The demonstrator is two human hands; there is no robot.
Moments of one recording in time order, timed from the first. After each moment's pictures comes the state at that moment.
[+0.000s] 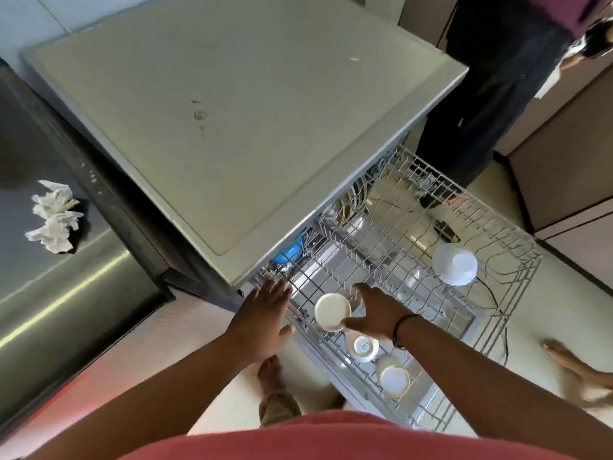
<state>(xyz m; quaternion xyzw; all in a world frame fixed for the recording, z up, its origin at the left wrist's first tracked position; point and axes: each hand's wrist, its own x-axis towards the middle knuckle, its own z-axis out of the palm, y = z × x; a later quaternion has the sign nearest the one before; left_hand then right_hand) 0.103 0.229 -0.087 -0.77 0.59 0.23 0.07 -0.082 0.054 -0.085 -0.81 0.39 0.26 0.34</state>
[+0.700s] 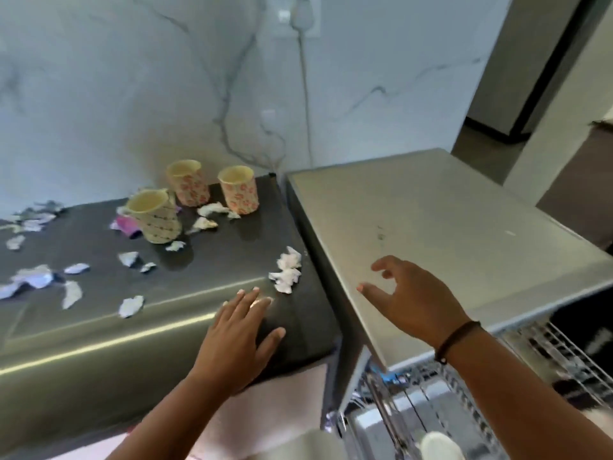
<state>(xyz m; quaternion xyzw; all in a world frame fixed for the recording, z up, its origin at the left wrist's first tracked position) 0.215 0.414 0.079 -0.94 0.31 -0.02 -0.14 0.128 0.146 0.154 -0.96 0.17 -0.07 0.22</state>
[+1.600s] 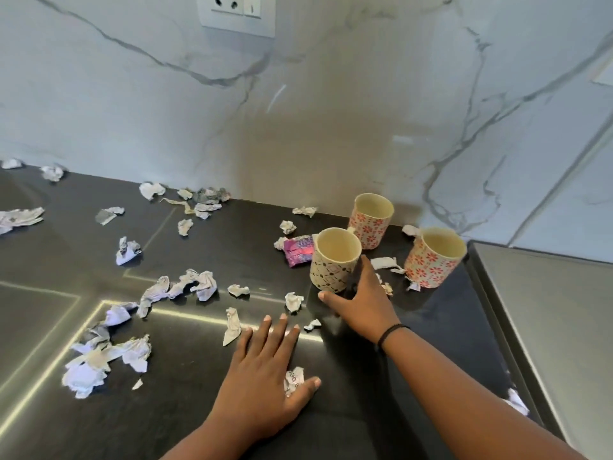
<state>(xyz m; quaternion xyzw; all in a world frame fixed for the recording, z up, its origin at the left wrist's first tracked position) 0.369 0.599 0.038 -0.98 0.14 -0.01 -0.14 0.472 0.400 0.083 -0.91 0.03 0.03 0.41</state>
